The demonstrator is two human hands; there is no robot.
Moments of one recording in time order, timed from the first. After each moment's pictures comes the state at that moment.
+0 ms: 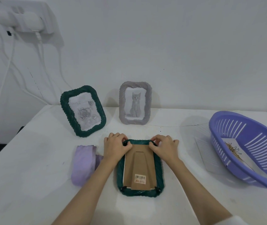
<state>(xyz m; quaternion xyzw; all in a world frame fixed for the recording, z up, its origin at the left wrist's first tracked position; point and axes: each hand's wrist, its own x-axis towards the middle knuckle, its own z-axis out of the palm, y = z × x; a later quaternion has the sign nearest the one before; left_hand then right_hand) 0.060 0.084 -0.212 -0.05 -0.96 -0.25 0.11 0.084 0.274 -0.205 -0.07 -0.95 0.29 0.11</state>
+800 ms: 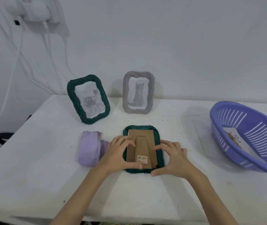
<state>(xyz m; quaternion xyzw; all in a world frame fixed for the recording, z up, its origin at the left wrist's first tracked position) 0.148 0.054 -0.199 -0.21 -0.93 -0.31 -0.05 0.186 0.286 -0.181 0.08 -0.96 0.27 -0.07</state>
